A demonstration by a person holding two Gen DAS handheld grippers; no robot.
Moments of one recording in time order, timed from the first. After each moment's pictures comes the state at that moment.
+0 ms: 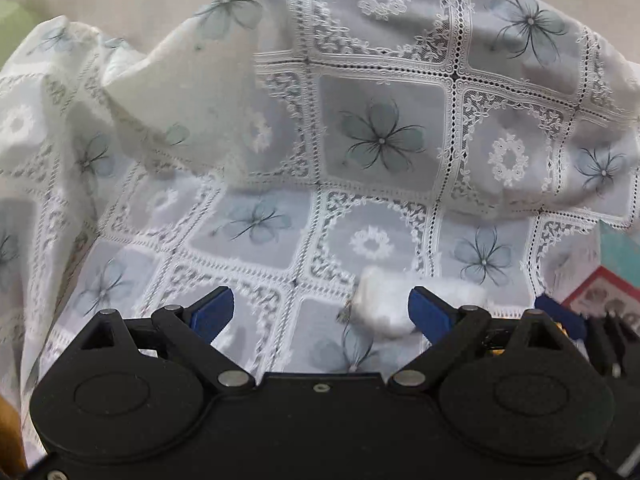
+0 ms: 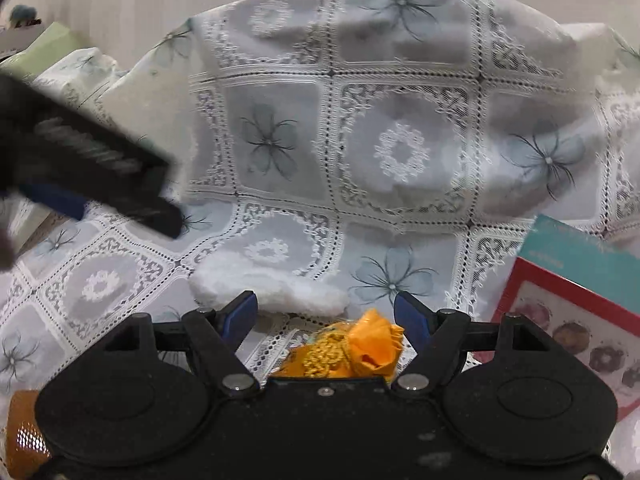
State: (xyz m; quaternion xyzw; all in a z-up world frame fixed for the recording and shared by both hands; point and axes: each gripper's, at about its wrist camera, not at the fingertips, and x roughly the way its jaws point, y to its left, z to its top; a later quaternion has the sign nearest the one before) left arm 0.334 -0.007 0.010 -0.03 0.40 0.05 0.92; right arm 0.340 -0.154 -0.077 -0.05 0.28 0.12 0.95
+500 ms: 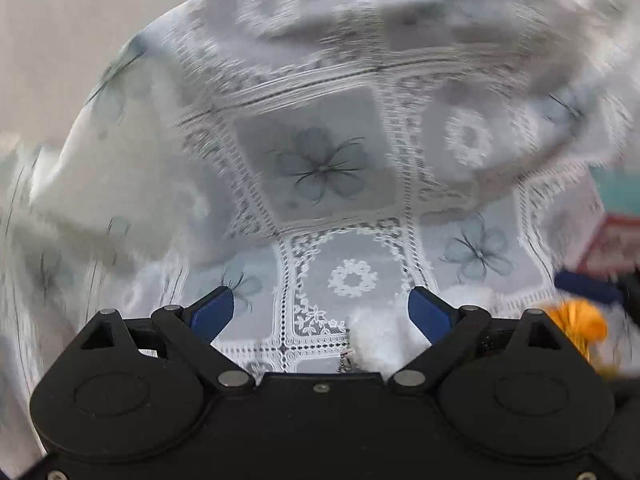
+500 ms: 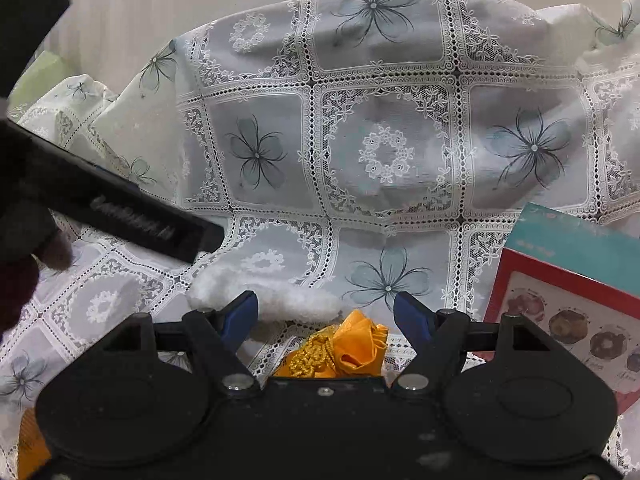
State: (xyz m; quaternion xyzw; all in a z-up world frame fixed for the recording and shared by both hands) left arm 0.356 -0.029 -0.004 0.12 0.36 -0.03 0.93; right arm 0.340 -0.168 -0.077 -0.01 0.27 0.12 0.96
